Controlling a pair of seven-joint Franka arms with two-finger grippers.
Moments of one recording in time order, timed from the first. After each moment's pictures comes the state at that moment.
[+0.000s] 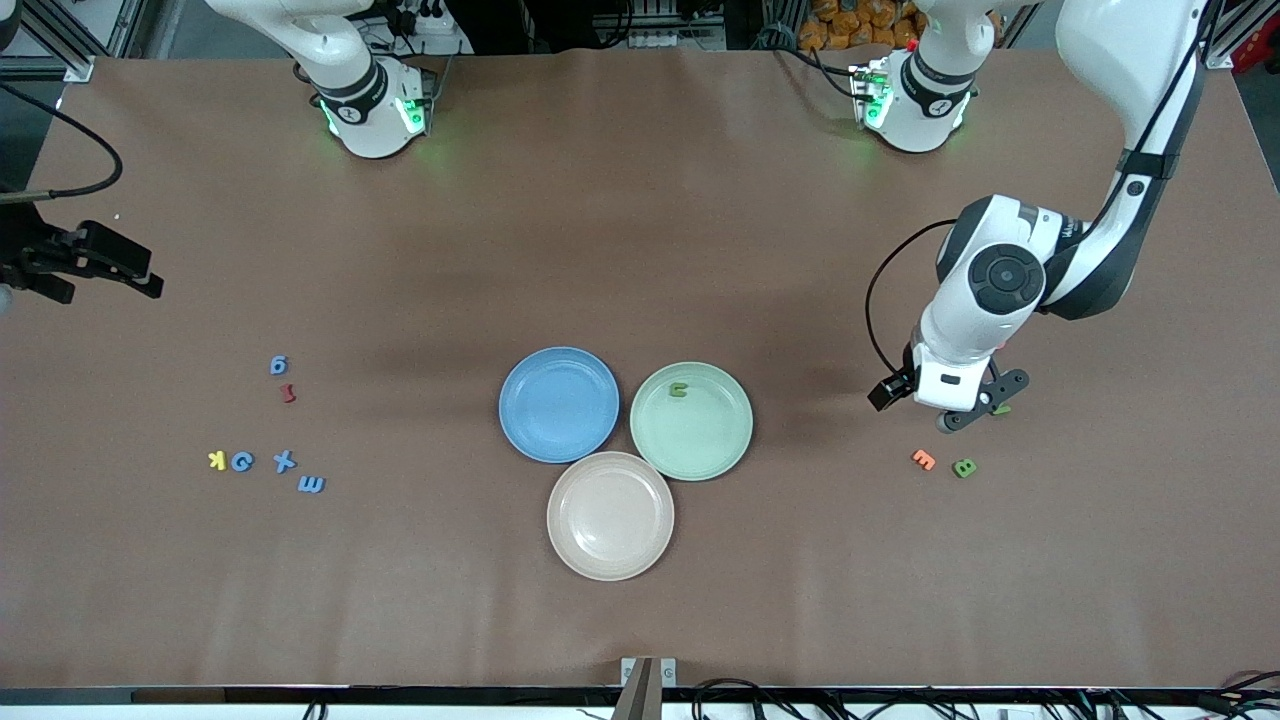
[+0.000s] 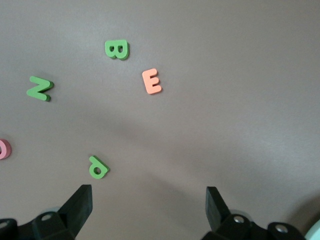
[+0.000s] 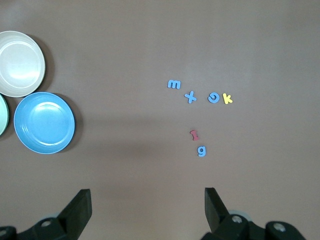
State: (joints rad) left arm 0.14 0.34 -0.43 -2.01 0.31 2.31 -1.02; right arm 0.05 0.09 -0.08 -1.43 0.06 1.53 -0.05
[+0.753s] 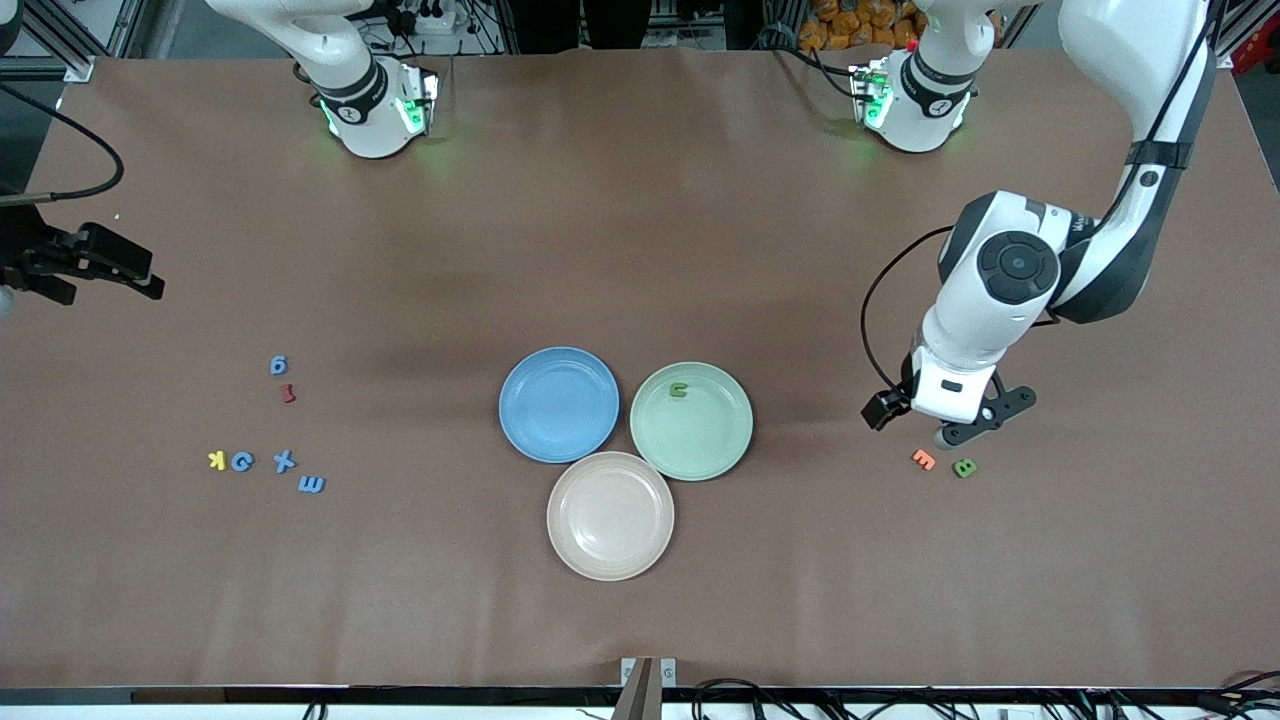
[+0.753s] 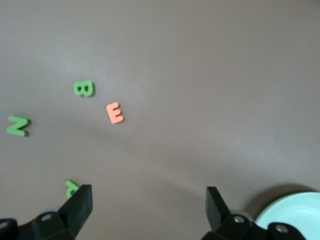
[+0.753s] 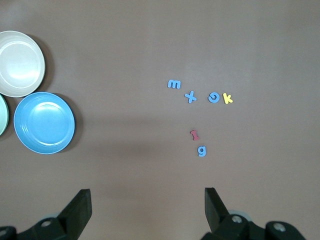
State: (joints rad) left arm 0.11 0.35 -0.44 -1.89 0.31 2.31 -0.94; right arm 0.05 0.09 -0.08 -1.44 0.06 1.53 -0.05
